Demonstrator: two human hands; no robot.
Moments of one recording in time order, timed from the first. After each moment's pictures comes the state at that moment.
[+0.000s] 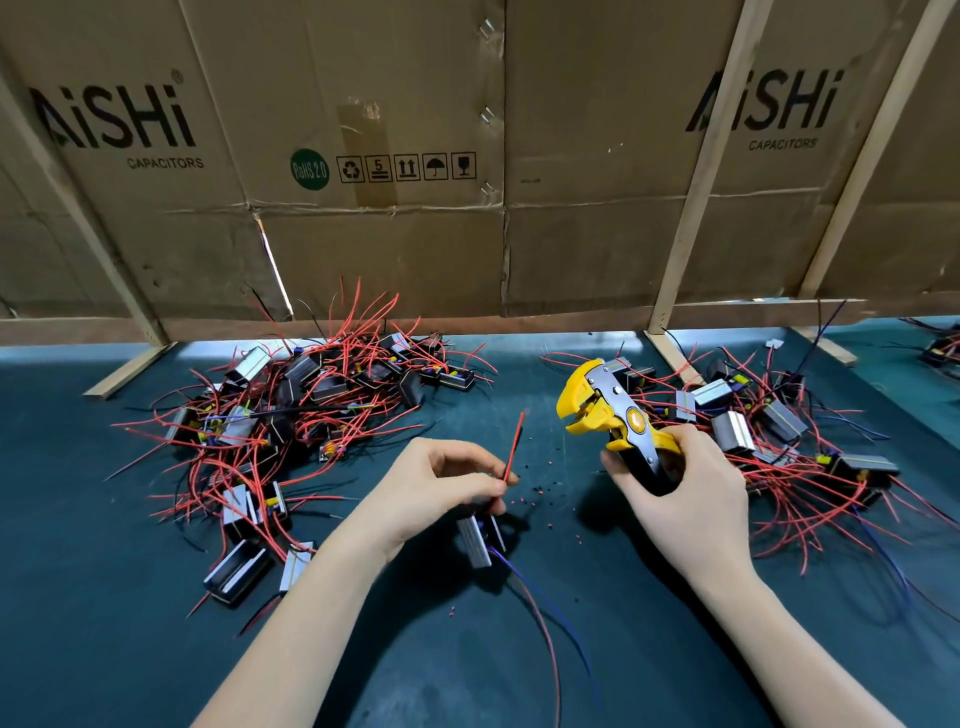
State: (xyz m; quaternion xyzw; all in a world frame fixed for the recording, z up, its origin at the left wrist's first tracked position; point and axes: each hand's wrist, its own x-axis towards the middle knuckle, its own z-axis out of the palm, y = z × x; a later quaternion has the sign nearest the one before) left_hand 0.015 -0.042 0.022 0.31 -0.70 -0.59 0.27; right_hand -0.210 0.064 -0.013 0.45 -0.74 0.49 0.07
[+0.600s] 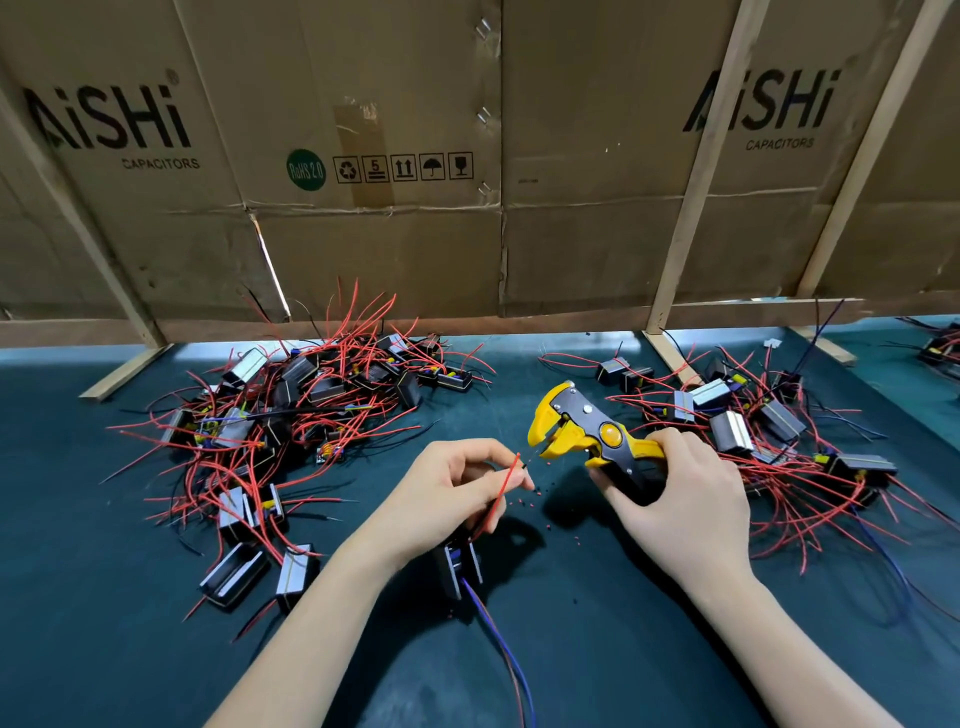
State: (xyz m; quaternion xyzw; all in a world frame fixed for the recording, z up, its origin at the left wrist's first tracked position) left_hand 0.009 -0.033 0.024 0.25 -0.75 -0.56 0.25; right_hand -0.213 0.061 -0.023 0.48 -0.77 0.36 0.19
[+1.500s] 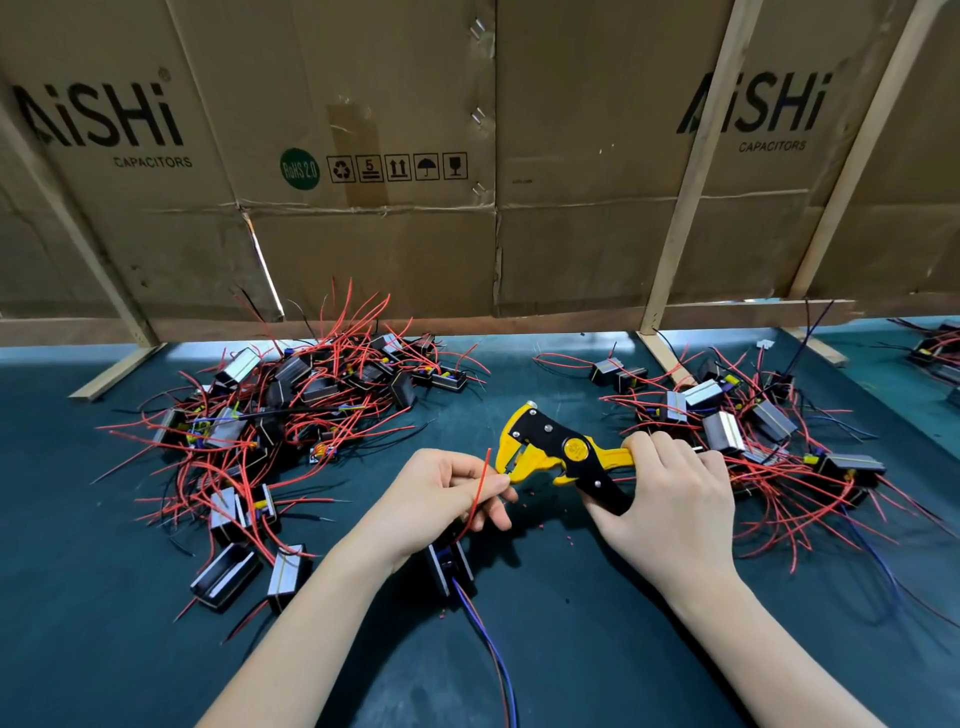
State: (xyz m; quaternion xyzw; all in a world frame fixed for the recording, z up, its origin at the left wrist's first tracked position) left_hand 0.005 -0.036 0.017 0.33 -0.70 -0.59 0.22; right_hand -0.207 0.060 -0.024 0.53 -0.74 0.28 0.32
